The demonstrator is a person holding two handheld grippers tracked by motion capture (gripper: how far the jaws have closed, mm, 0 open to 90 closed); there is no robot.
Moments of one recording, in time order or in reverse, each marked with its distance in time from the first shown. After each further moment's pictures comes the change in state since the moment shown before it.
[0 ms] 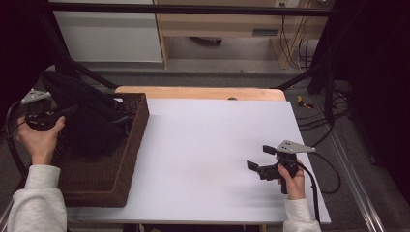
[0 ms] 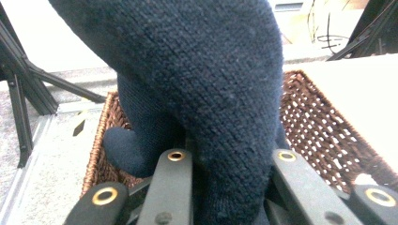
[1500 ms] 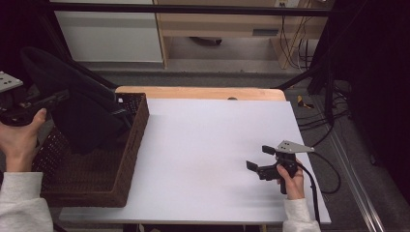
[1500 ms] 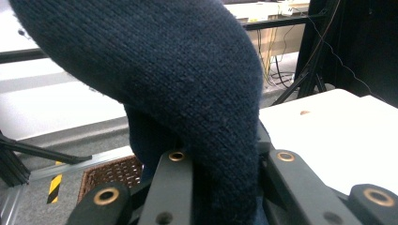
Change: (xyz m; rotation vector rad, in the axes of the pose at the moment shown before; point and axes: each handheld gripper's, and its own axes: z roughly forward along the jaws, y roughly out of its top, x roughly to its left) left arm -0.042 0.054 -0.081 -0.186 -0.134 0.103; right arm 0.001 0.000 0.002 0.002 0.002 0.002
